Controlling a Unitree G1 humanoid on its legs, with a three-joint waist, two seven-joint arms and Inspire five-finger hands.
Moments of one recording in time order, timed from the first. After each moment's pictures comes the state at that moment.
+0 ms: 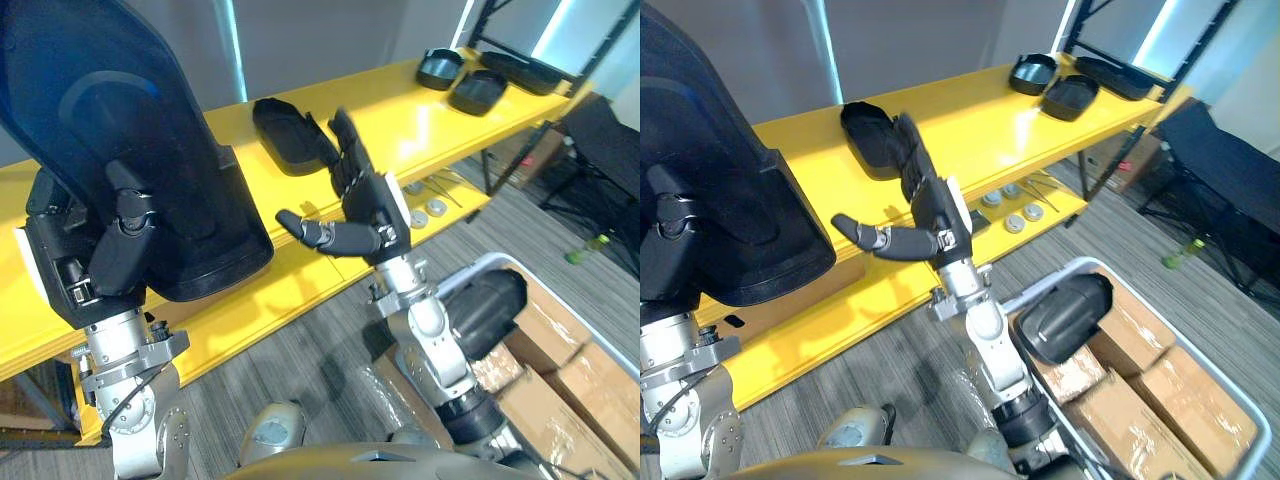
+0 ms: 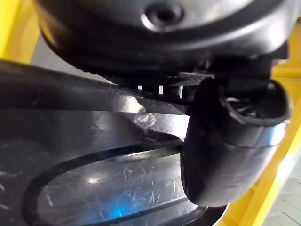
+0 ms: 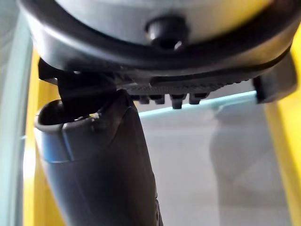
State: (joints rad) left arm 0.29 0.09 0.18 -0.46 -0.30 -0.49 0.14; right arm -0.21 -0.13 0.38 -0.09 0.32 -0.40 0.06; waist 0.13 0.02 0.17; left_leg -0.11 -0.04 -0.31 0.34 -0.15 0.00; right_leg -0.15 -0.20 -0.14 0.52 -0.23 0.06
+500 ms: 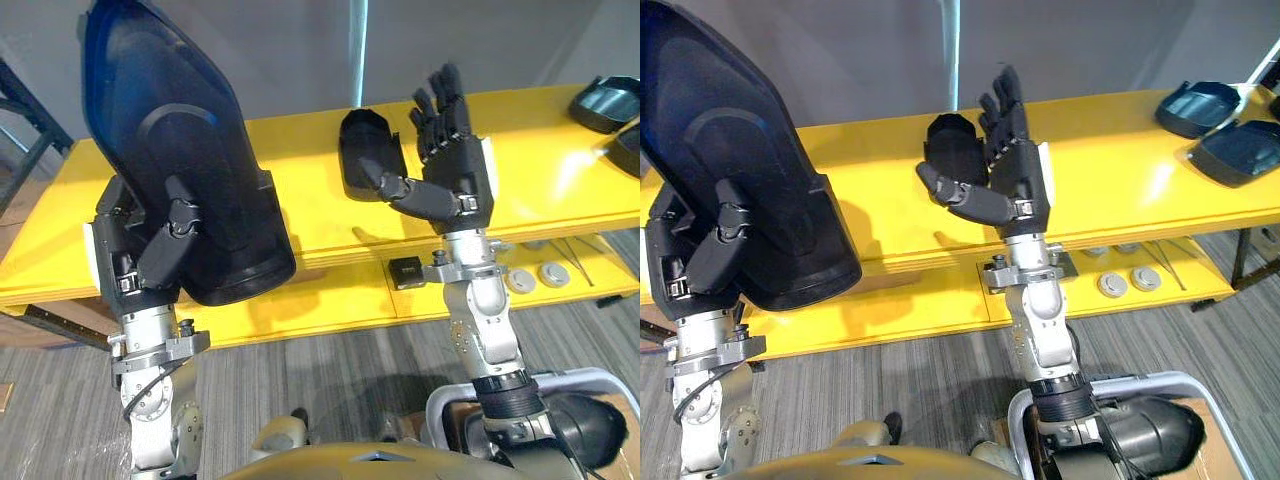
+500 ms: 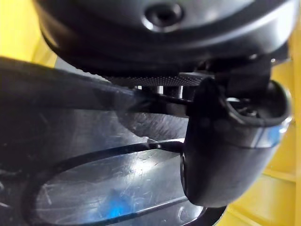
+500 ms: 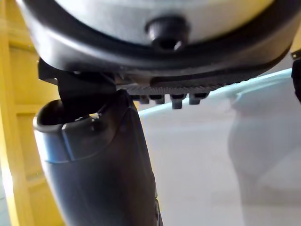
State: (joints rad) left arm 0.28 0.05 0.12 -0.39 -0.35 -0.44 0.03; right arm -0.15 -0.20 0.10 -0.10 0.37 -0.40 0.06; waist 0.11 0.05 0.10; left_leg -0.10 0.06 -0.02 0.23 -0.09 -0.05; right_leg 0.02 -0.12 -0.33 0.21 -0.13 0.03
